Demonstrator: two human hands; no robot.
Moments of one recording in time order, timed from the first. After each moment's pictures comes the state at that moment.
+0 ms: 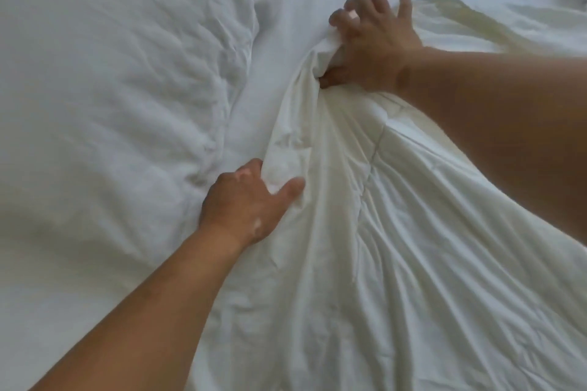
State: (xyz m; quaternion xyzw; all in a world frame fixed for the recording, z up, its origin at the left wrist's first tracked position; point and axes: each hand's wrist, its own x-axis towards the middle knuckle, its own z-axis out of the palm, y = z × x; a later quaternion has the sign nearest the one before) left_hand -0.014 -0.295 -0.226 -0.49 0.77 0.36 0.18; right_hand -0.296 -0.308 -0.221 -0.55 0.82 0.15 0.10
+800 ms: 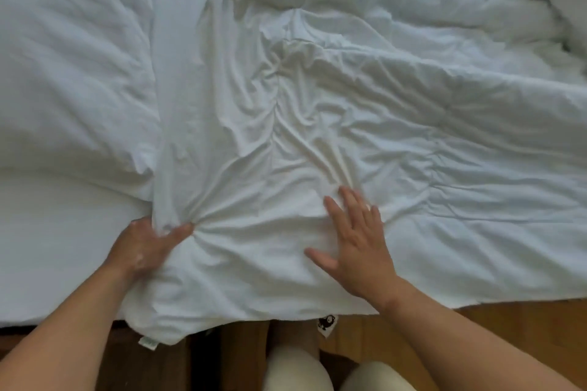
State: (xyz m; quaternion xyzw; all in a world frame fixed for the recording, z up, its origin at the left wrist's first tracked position) left_hand 0.196 -0.218 -0.200 -0.51 0.69 0.42 0.30; right_hand 0.042 0.105 -0.204 -0.31 0.91 -0.06 0.26
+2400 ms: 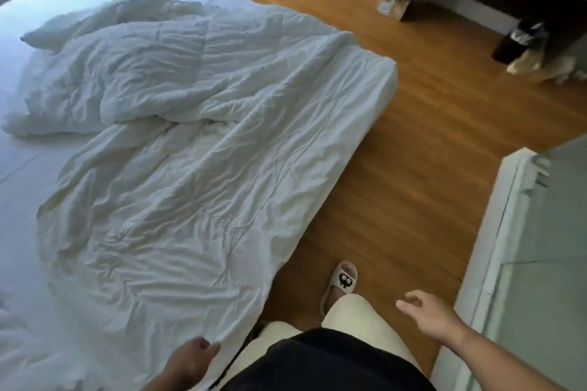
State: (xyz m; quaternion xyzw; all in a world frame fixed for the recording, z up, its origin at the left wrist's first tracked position) left_hand 0.138 0.046 0.023 -0.05 0.83 0.09 0.54; right_hand 0.277 0.502 0.087 0.44 0.75 -0.33 0.37
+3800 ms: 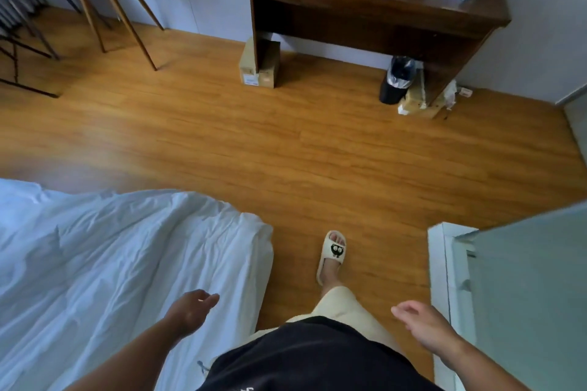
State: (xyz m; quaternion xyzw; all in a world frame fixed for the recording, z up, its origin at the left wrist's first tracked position) left_hand -0.452 0.887 0.020 0.07 0.84 0.17 0.51; right_hand -0.078 1.195 0.093 0.61 0.61 -0.44 0.24
